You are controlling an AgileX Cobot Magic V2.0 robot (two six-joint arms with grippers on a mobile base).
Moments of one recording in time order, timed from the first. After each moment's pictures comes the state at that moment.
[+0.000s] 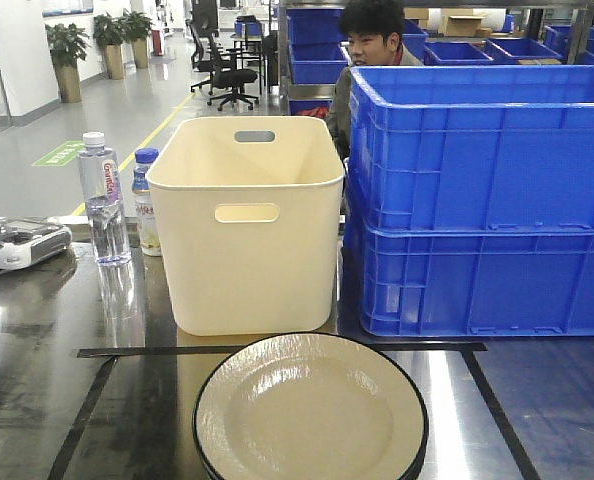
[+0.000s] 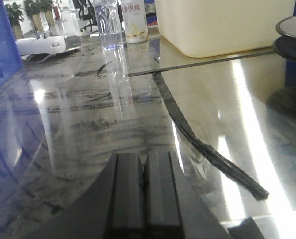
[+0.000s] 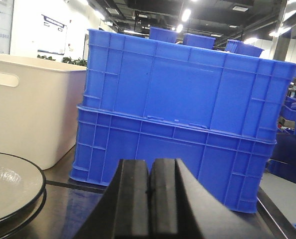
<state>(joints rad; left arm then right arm) -0.04 -0.01 0.03 -0.04 0.15 0.08 0.10 0.19 -0.32 -0.04 0.04 -0.11</state>
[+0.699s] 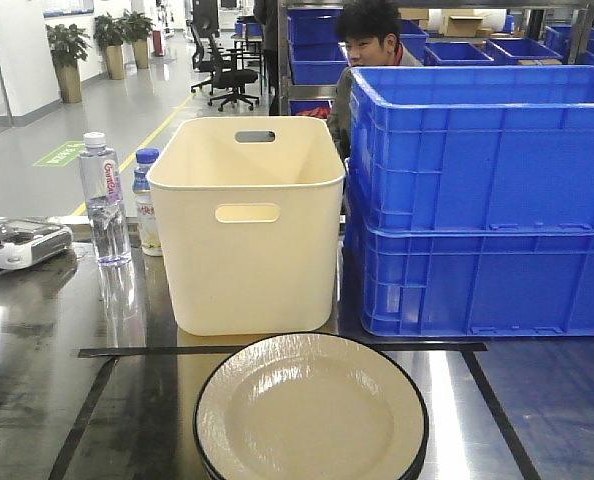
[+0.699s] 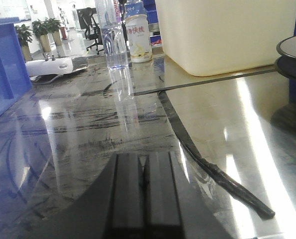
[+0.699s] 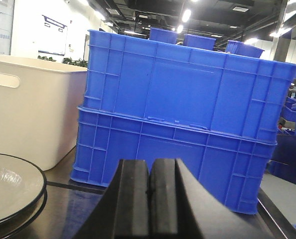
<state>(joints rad) -0.04 -0.01 0.03 -0.03 0.11 0.08 0.10 0.19 -0.32 -0.04 0.04 -0.11</state>
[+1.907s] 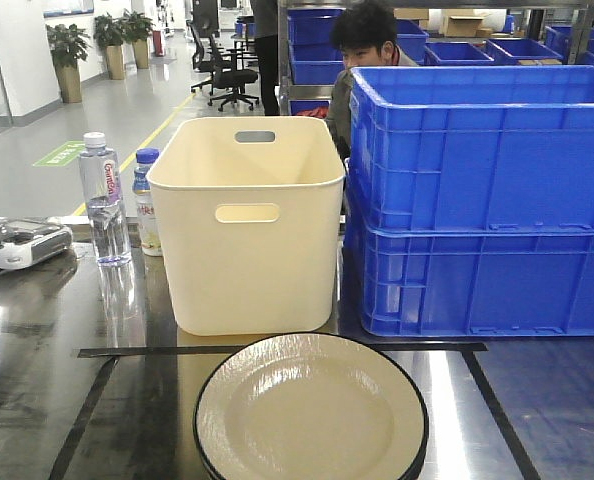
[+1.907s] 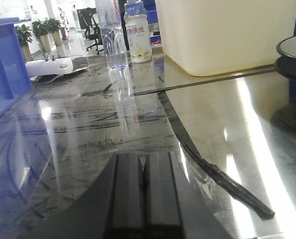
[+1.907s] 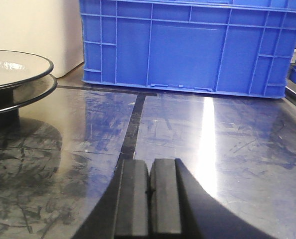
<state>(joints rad) -0.04 -0.01 0.03 -0.03 0.11 0.08 0.10 -0.01 0.03 -0.08 0.11 0.04</state>
